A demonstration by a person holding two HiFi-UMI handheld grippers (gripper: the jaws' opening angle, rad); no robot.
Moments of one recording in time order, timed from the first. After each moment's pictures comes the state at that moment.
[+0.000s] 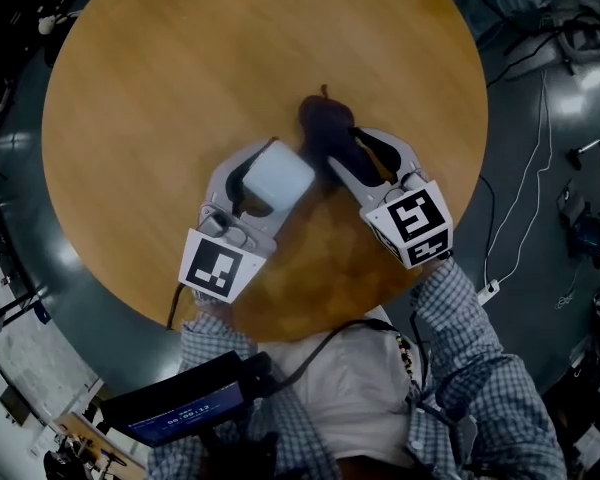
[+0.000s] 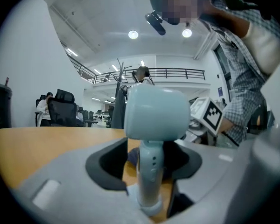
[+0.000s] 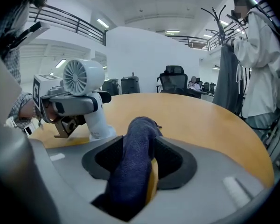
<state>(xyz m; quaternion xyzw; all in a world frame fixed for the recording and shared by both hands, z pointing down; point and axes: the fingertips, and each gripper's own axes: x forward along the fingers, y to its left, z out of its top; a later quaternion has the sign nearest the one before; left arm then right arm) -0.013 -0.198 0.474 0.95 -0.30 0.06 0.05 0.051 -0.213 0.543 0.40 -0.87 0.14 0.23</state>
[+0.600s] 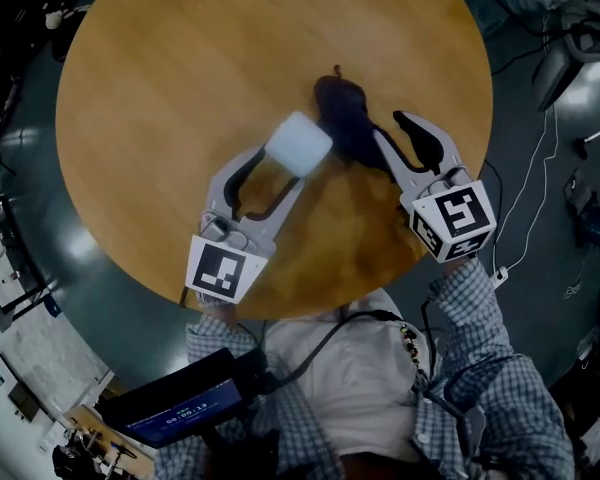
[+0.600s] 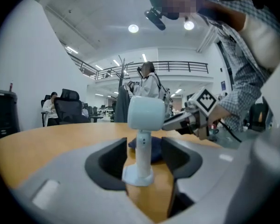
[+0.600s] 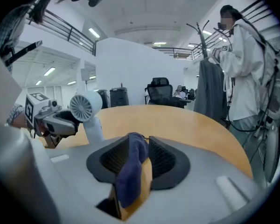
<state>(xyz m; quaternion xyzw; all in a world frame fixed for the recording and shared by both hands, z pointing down) -0.046 -0.170 0.475 0.94 -0.32 0.09 0.05 0.089 -0.208 0.494 0.48 -0.85 0.14 0.16</state>
